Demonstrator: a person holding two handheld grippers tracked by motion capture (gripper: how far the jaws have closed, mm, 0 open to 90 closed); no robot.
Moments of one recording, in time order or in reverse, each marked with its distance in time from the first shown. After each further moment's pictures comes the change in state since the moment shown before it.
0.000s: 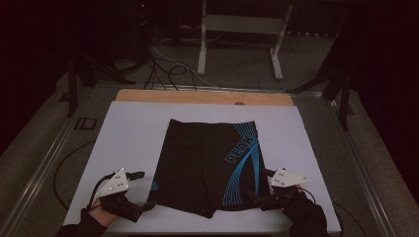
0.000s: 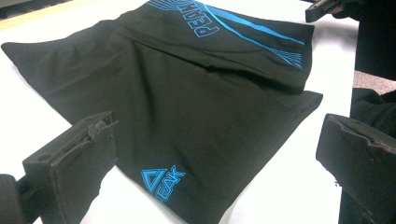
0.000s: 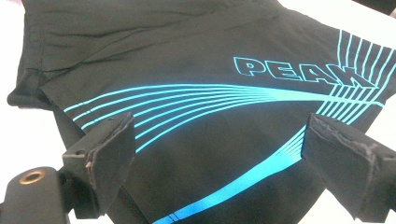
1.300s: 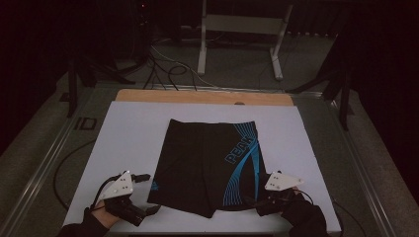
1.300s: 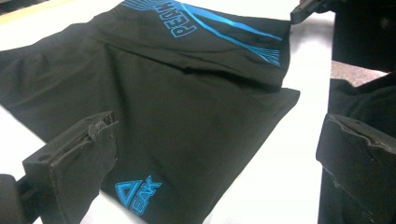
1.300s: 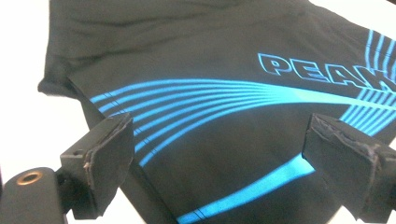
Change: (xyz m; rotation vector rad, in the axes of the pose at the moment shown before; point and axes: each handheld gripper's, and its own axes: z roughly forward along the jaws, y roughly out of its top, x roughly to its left) left arm -0.009 0.006 0.007 0.011 -0.070 0.044; right arm 0.013 0.006 0.001 0.031 0.051 -0.035
